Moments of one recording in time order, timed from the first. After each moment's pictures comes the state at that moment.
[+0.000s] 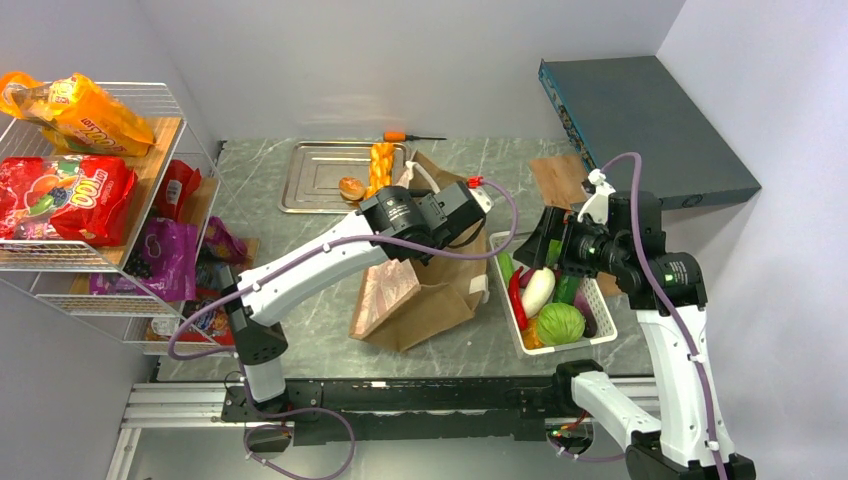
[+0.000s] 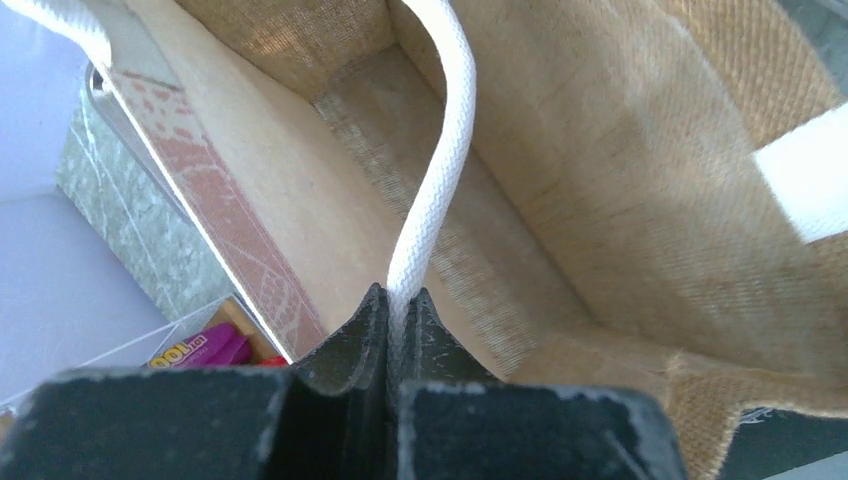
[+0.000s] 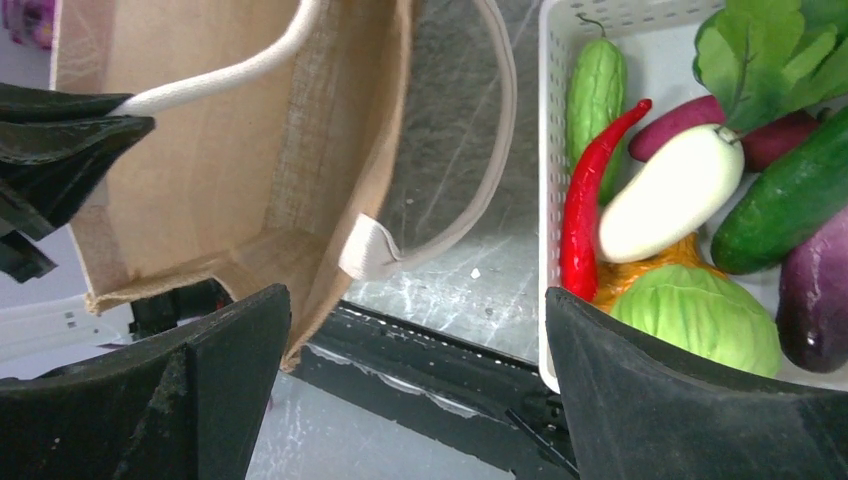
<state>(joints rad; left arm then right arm) -1.12 1.79 2.06 -1.33 -0.52 -0.07 0.13 0.89 1.31 -1.16 -0.35 0.37</state>
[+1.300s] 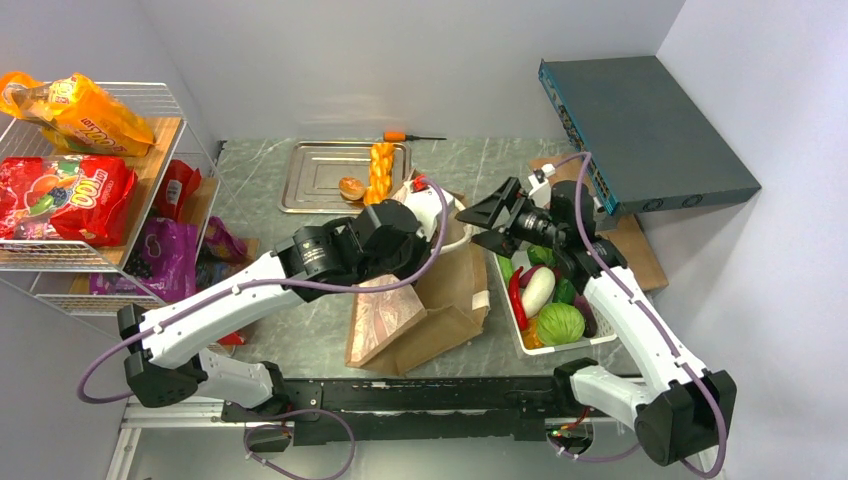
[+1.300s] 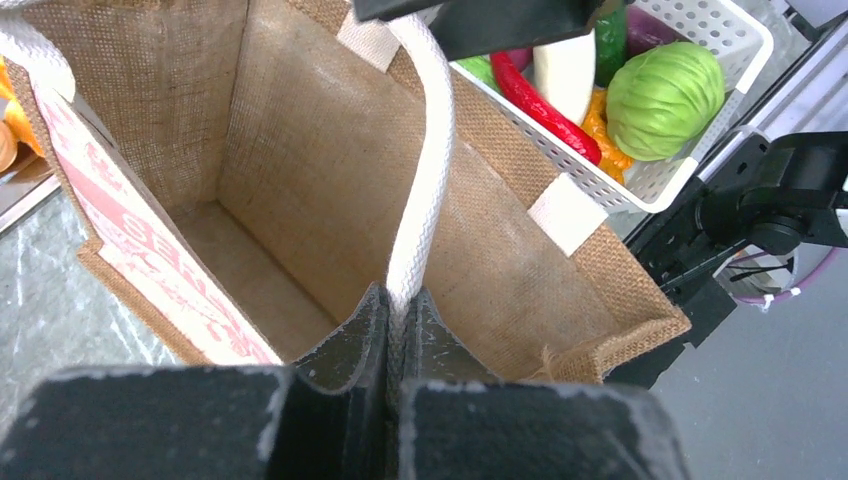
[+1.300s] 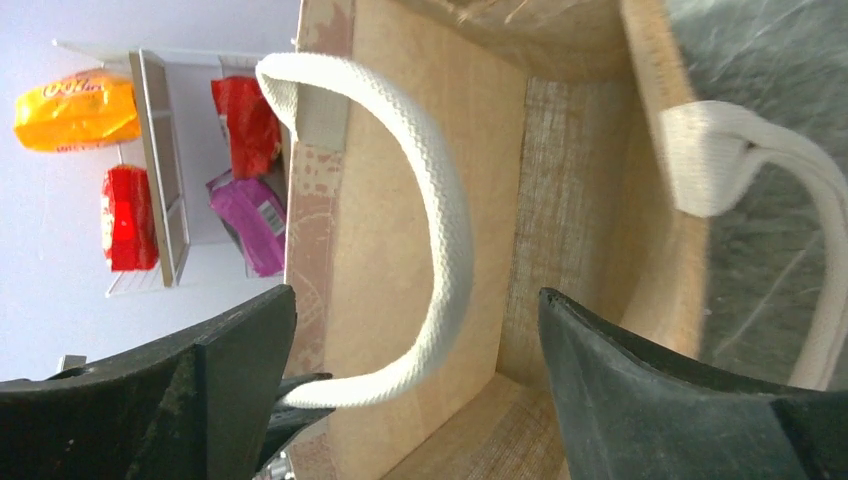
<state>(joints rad) -1.12 1.32 1.52 -0.80 -0.25 -0.29 0.28 1.05 0.92 -0.27 -0.58 1.07</state>
